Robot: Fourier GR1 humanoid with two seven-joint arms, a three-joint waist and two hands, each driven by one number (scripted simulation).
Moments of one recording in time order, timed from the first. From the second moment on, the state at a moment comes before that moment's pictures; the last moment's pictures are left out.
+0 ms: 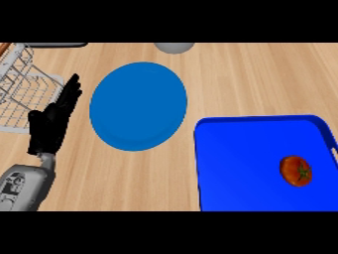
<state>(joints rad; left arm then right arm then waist) -0.25 0.33 -0.13 -1.42 0.07 0.17 0.10 0.48 -0.71 0.11 -2.15 0.26 -0.47 0.54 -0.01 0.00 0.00</state>
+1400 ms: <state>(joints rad) -0.24 0.24 -0.04 -1.46 -0.03 0.08 0.13 0.18 -0.47 0.06 -1.67 0.37 -0.10 0.51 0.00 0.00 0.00</state>
